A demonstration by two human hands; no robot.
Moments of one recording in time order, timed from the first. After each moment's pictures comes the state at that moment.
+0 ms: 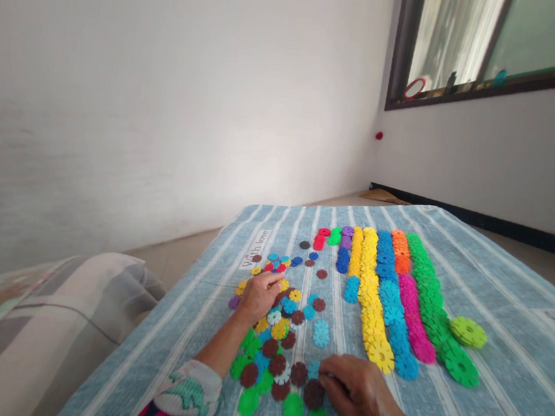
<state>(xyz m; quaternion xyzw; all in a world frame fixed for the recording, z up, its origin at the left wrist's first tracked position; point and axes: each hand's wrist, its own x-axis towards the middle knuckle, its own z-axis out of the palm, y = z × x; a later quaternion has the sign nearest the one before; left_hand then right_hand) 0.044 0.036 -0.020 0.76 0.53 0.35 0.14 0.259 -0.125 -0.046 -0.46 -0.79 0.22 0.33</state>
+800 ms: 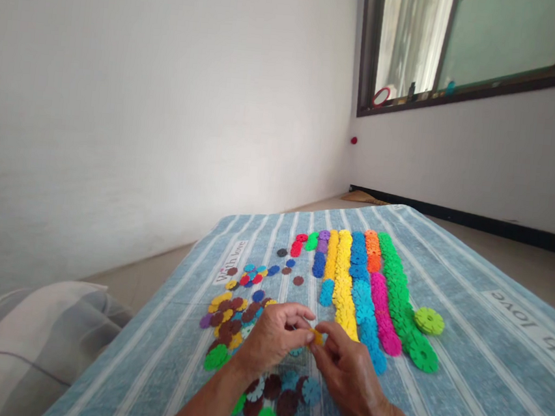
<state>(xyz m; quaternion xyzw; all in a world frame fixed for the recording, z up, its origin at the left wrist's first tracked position) 0.127 -0.042 0.024 0.71 0.43 0.29 0.48 0.267 -0.107 -0.039 -0.54 -0.61 0.25 0.53</state>
